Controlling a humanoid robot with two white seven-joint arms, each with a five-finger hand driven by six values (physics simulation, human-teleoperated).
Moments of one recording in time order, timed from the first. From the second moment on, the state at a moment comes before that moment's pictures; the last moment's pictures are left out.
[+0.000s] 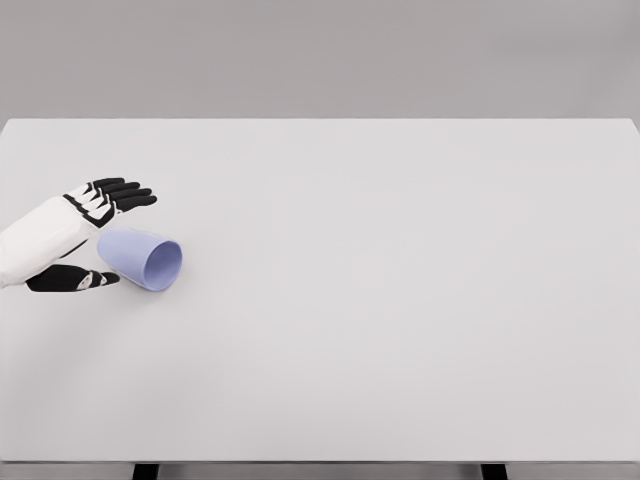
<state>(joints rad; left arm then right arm) 0.07 0.84 -0.02 -1.75 -0.29 -0.61 -0.19 0.00 0.00 -0.20 0.05 -0.06 -0.07 0.09</state>
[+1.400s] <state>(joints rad) -0.12 1.01 -0.08 -1.73 0.03 -0.28 -0.61 0.00 0.00 -0.20 0.05 -0.06 -0.07 0.09</state>
